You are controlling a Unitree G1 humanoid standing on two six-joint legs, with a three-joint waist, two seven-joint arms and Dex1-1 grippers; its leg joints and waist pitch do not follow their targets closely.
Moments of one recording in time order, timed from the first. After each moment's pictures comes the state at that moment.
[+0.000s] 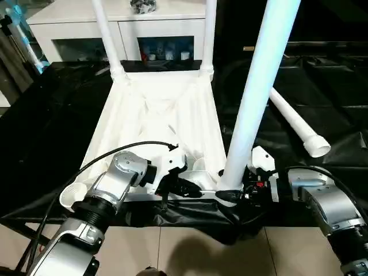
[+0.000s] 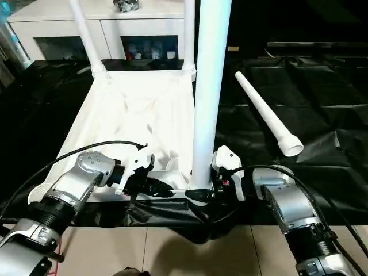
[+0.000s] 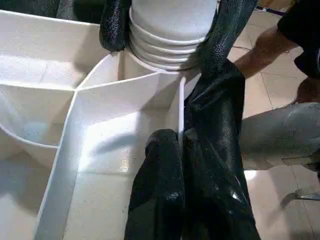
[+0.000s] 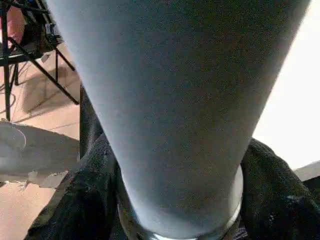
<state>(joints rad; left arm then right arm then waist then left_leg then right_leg) -0.58 0.26 -0.32 0.56 0.00 0.14 -1.36 -0.33 -0.48 0.21 0.24 0.19 0.24 1.21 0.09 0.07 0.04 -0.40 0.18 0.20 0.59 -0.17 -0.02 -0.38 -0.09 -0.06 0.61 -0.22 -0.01</state>
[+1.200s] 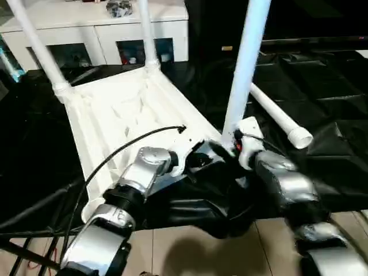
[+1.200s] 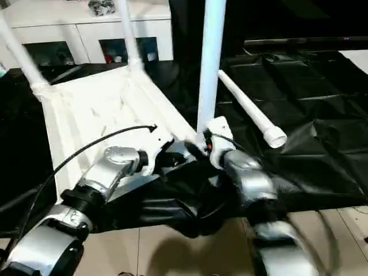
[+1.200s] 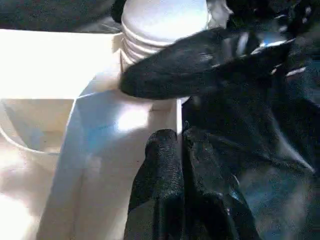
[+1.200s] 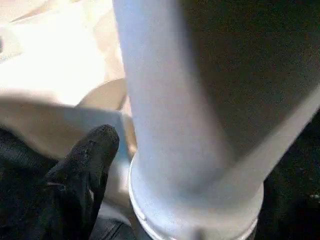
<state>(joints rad) -0.69 0.08 -0.22 0.74 0.07 0.22 -0.92 -0.52 -0.24 0.07 0.57 0.07 0.21 0.67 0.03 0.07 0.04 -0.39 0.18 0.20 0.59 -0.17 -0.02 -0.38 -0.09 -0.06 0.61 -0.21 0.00</state>
